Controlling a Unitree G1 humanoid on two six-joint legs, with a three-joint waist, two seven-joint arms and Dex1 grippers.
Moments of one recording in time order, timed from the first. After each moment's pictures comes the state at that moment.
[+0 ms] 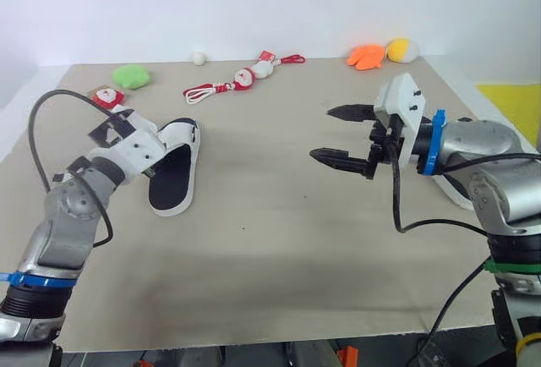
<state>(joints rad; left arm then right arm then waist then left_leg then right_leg) -0.36 0.73 -0.01 -0.11 0.29 0.18 -0.35 -0.72 -0.82 0.06 -0.23 0.49 0.57 0.94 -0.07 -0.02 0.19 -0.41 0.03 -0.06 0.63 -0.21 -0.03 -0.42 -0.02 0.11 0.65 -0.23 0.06</state>
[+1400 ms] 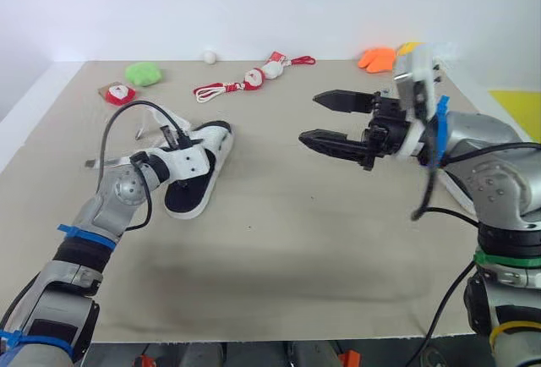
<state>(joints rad) -0.66 0.65 -0.22 0.43 0.30 -0.45 -0.50 -0.77 -0.72 -0.12 -0.25 0.80 0.83 0.95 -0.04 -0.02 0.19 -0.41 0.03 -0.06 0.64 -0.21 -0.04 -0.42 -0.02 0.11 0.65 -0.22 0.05</state>
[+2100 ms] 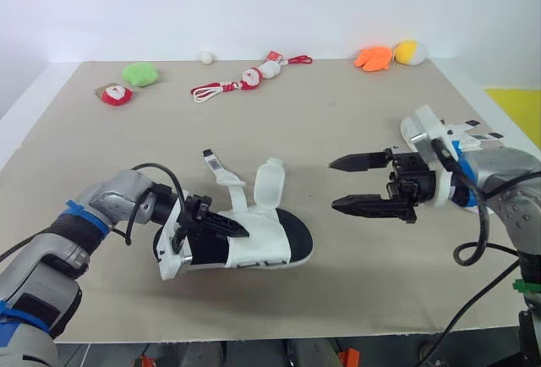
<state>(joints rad) -0.81 0.79 -0.63 0.58 0.03 -1.54 -0.86 -0.54 -0.92 -0.07 -0.28 0.76 0.80 1.23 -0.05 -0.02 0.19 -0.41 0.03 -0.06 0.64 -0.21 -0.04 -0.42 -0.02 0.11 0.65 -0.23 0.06</state>
